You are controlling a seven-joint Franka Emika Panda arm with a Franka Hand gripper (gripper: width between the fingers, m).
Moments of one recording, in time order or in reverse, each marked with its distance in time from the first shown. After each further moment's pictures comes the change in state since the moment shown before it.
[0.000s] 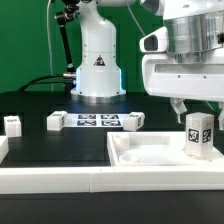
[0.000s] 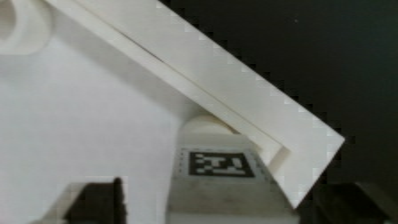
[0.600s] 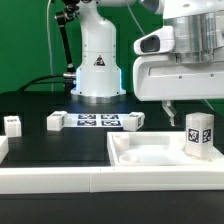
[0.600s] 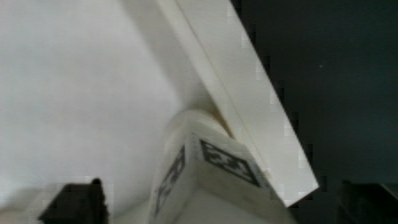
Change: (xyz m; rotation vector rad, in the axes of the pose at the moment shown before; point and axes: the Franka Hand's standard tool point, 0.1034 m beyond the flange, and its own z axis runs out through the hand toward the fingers) arm 0.001 0.000 0.000 0.000 0.001 -0.481
